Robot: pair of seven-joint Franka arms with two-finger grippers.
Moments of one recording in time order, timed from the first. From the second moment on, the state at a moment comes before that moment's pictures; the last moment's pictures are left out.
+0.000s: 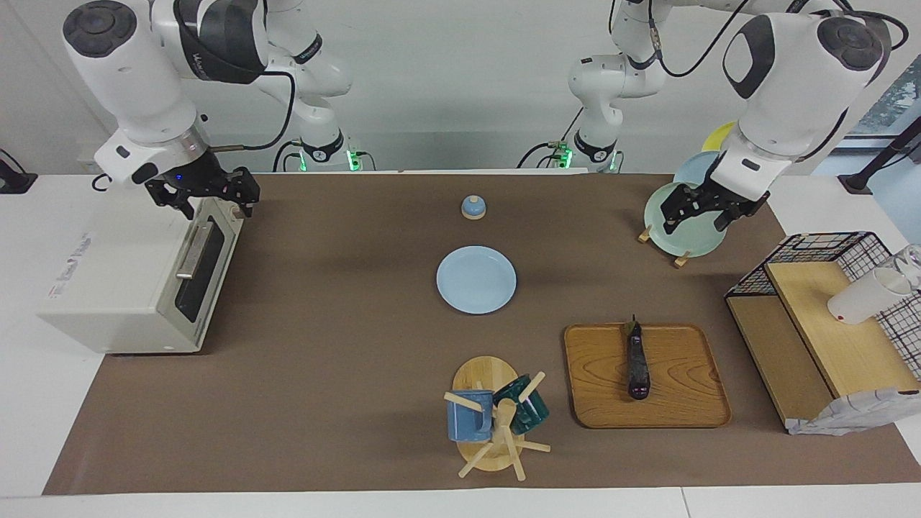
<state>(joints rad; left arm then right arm) -0.03 0.09 -0.11 -1.51 -0.03 1.55 -0.13 -0.06 0.05 0.05 -1.59 -0.08 1.54 -0.09</state>
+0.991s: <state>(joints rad) -0.03 0.00 -0.11 -1.56 -0.03 1.39 -0.17 -0.06 0.05 0.05 -1.59 -0.08 1.54 -0.09</state>
